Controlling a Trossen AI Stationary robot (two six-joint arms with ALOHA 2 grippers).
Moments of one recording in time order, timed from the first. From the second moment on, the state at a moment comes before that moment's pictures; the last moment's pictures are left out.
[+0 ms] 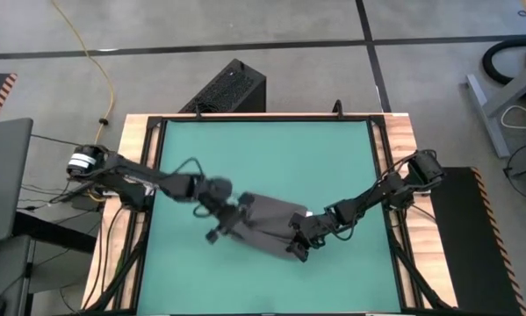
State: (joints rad) left arm -0.10 1.47 0.82 0.10 0.45 0.40; right arm 0.38 1.72 0.68 0.27 -0.06 1.01
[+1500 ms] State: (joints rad) left arm -0.19 1.90 0.86 0.26 0.05 0.33; right arm 0.35 1.72 0.68 0.33 -0.07 1.05
